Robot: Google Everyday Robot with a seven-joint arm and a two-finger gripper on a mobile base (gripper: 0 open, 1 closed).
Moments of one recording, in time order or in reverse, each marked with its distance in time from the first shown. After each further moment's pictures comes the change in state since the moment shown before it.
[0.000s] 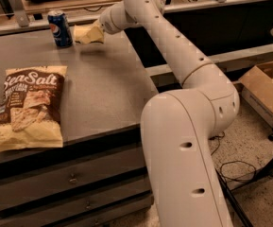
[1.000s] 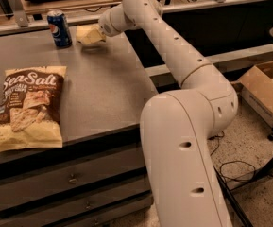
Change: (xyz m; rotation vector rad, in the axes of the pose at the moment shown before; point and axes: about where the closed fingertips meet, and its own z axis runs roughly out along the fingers) arm 0.004 0.006 0.009 -0.014 0.005 -0.003
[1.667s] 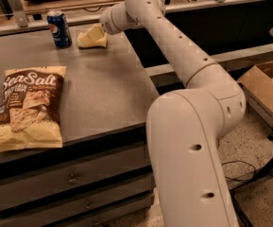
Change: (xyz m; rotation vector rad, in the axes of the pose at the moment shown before) arm -0.007 -0.006 -0.018 0.026 -0.032 0.021
